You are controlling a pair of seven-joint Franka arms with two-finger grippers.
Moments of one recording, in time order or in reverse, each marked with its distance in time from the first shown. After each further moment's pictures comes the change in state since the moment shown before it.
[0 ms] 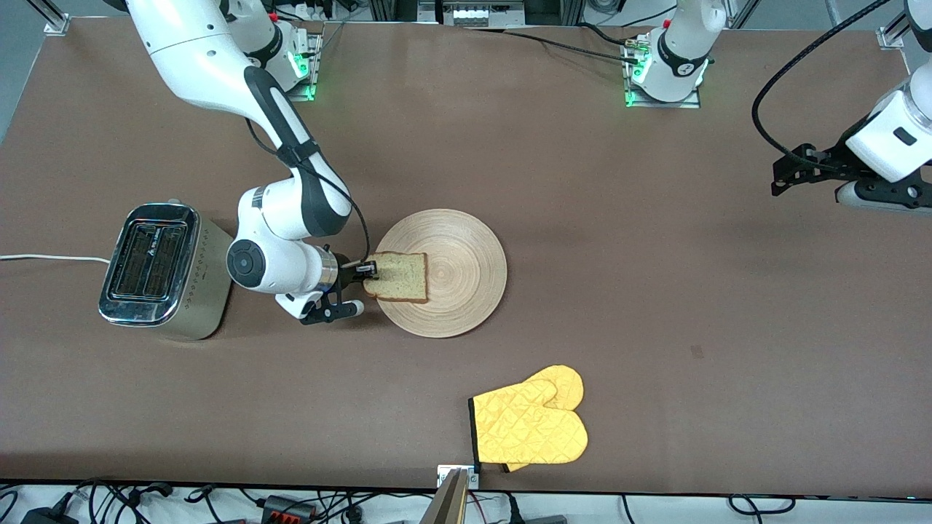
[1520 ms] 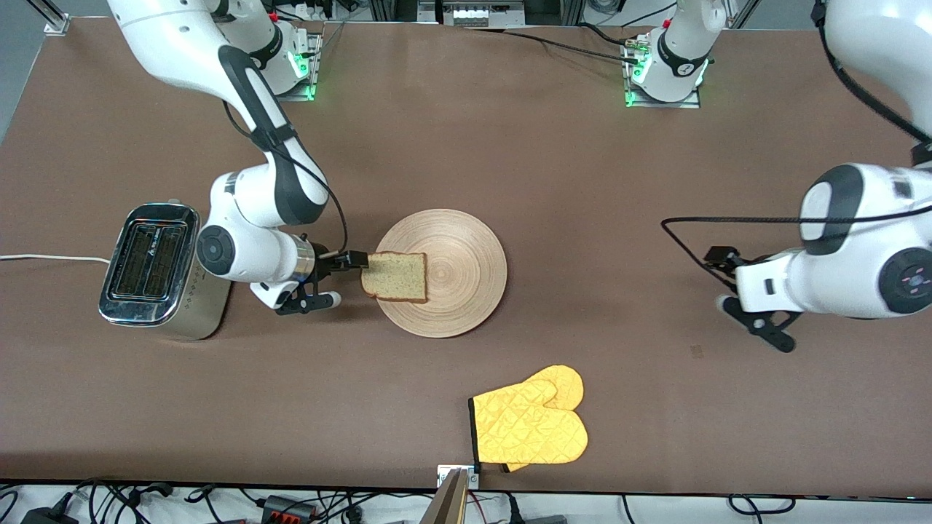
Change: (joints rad) left arm 0.035 0.574 -0.115 0.435 0.070 -0.107 0.411; right arm -0.028 -0.075 -0.012 -0.094 -0.004 0.007 0.001
